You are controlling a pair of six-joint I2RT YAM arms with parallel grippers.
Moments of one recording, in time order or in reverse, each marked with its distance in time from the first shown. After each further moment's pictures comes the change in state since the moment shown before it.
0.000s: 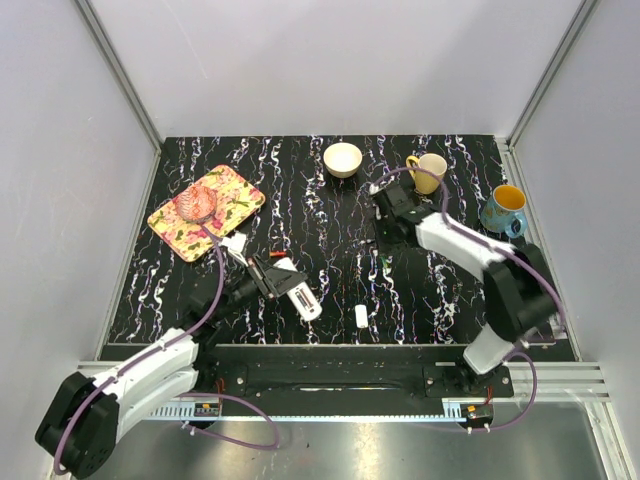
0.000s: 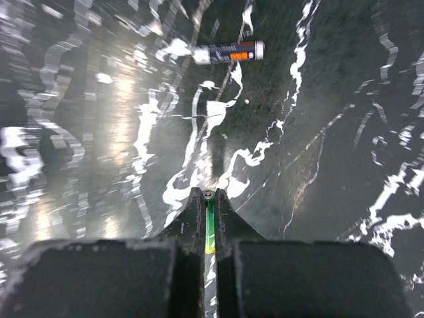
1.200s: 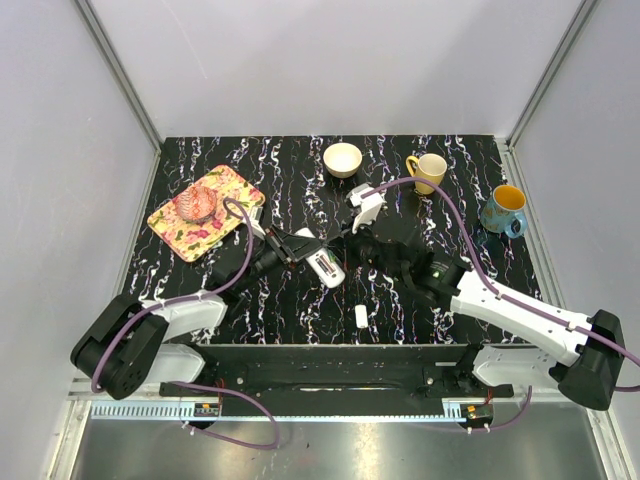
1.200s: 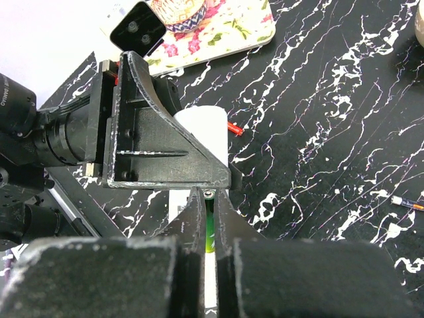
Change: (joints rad) left arm -0.026 0.528 0.206 0.404 -0.044 -0.283; right arm 0.443 -0.563 -0.162 0.447 0.074 0.099
